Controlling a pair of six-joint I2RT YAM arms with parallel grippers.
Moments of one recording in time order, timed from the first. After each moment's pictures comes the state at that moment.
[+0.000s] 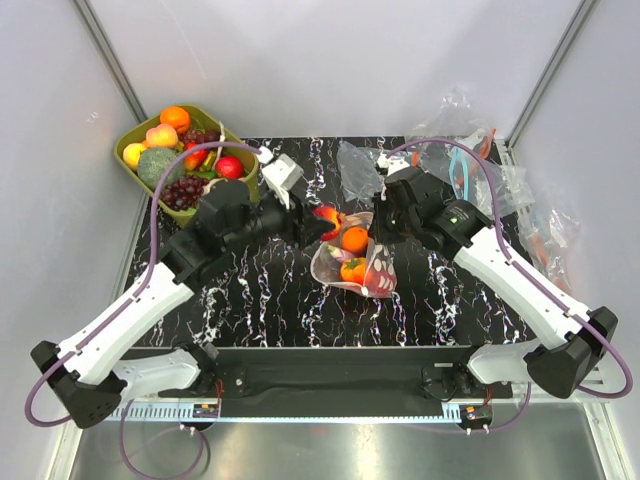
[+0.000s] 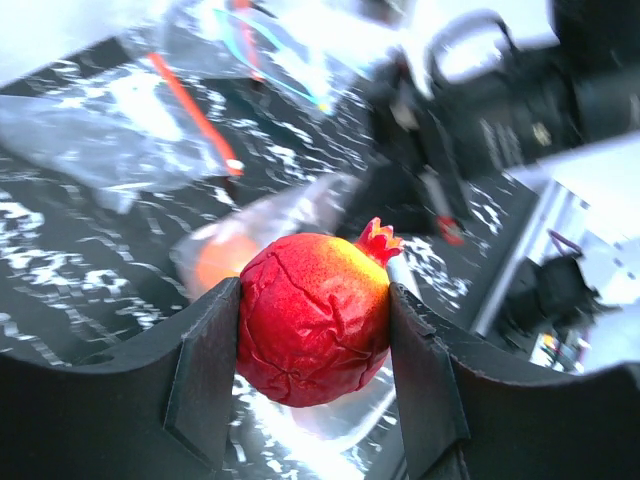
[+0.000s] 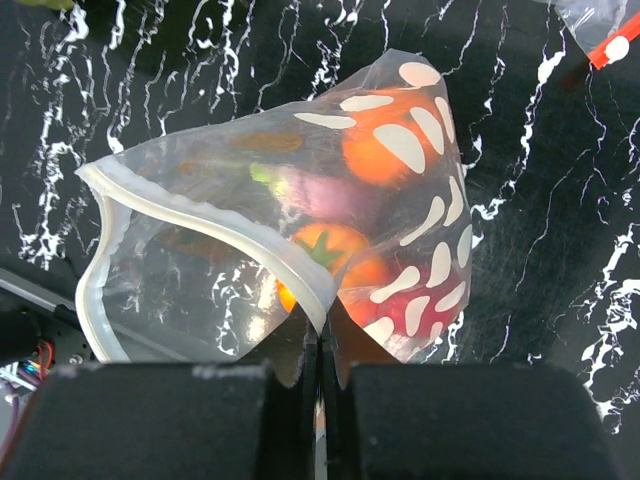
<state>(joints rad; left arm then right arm) -0.72 1.09 1.22 -0.32 0.27 -0.20 0.69 1.31 1.37 -0.81 0.08 0.43</state>
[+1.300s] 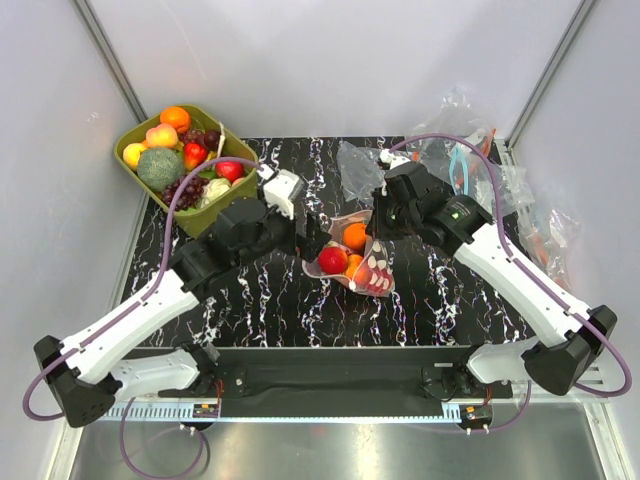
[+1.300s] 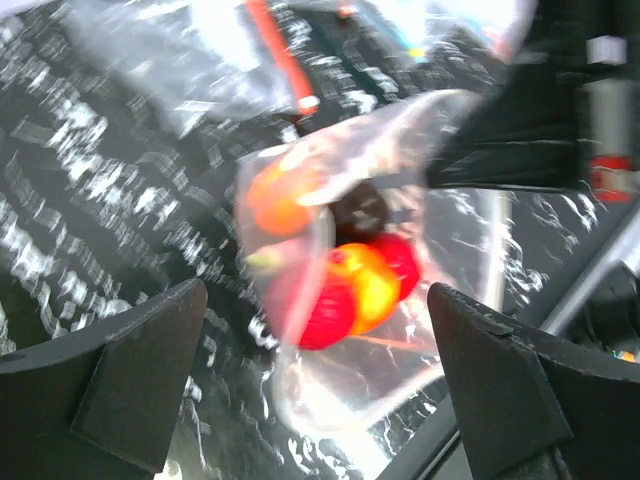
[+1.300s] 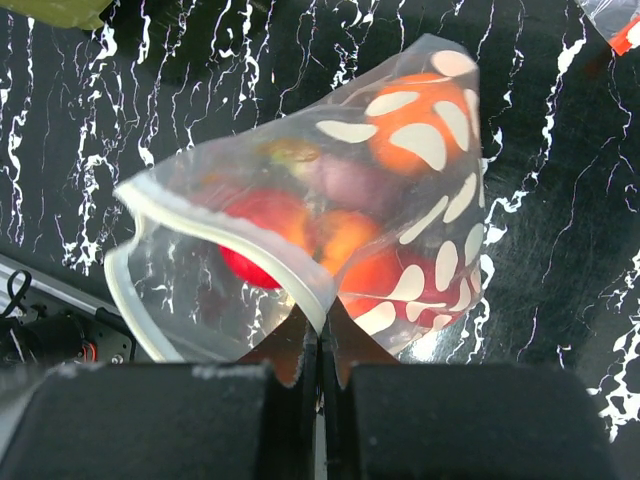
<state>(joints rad) -0.81 1.07 1.09 -0.34 -0.01 -0.23 0.69 1.34 1.44 -0.85 0.06 0.50</state>
